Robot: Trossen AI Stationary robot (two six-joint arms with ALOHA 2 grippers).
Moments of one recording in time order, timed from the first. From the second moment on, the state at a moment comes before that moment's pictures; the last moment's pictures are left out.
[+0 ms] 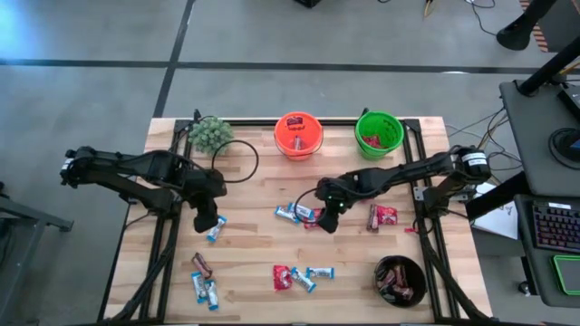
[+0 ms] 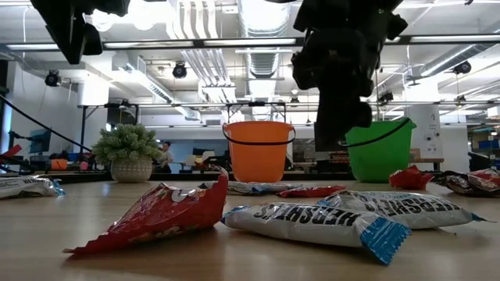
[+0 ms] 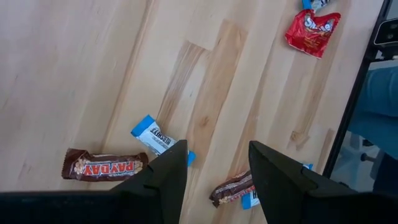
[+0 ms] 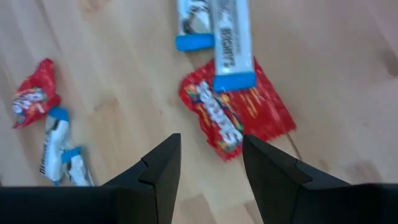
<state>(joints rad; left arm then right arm) -0.13 1.08 1.09 -1.20 0.15 -0.53 0.02 1.62 1.03 -0.48 -0.17 0.58</state>
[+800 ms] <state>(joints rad) -0.13 1.08 1.09 -1.19 0.15 -0.56 -0.01 1.84 1.12 -0.47 -0.18 0.22</state>
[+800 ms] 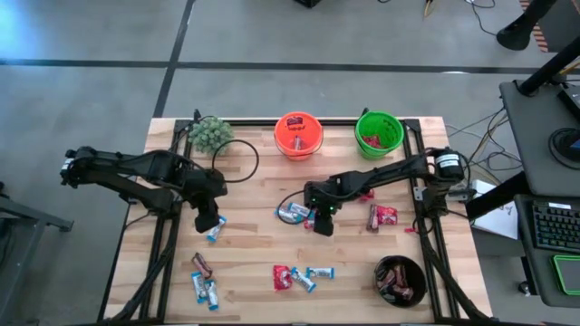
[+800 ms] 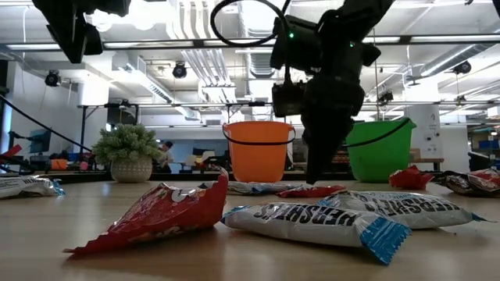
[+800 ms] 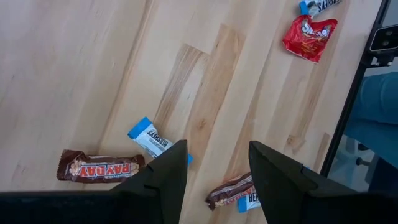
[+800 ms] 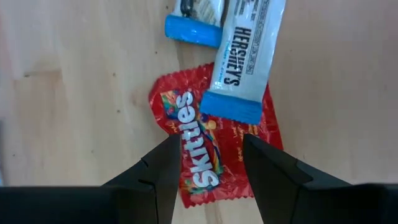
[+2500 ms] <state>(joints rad) -0.13 1.08 1.09 -1.19 0.21 -0.55 -0.01 2.04 1.22 -0.62 -0.19 0.27</state>
